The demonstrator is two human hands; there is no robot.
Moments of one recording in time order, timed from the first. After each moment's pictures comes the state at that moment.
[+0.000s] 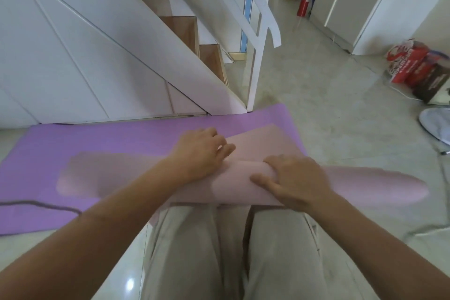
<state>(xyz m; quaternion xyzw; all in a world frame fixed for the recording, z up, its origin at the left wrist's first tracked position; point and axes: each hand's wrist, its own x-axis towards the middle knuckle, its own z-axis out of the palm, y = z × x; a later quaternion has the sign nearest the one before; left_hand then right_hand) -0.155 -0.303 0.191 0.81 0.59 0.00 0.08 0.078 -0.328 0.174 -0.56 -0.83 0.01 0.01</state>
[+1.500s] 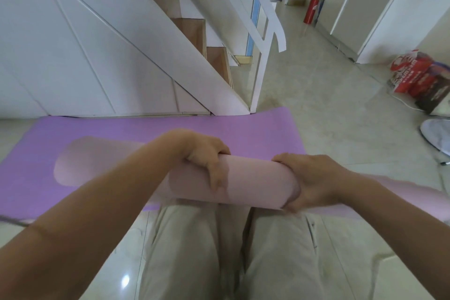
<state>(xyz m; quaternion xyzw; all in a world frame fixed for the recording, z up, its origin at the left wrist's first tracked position) -0.159 -0.300 0.225 0.72 0.54 -0.15 0.41 0.115 -0.332 0.213 -0.48 -0.86 0.15 -0.10</state>
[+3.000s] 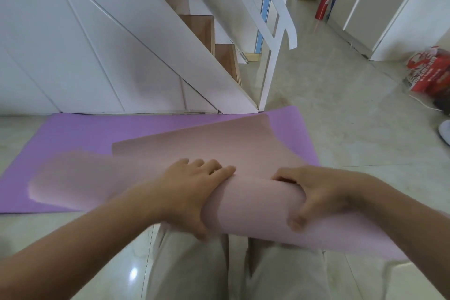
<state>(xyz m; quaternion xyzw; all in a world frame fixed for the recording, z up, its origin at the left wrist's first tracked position) -0.182 -0.389 0.217 0.85 0.50 -0.15 0.09 0.097 -0.330 0.234 -0.44 -0.80 0.37 -0.17</state>
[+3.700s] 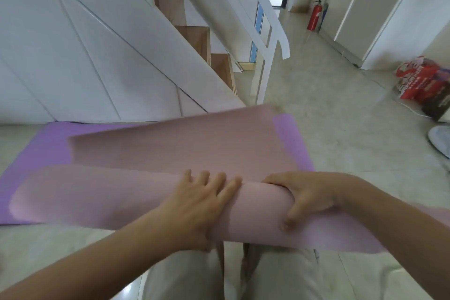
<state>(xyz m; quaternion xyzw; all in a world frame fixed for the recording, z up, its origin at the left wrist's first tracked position) -0.156 -0.410 0.207 0.86 0.48 -0.14 -0.03 0.095 -0.321 0.226 -0.41 -0.82 0.36 -0.16</state>
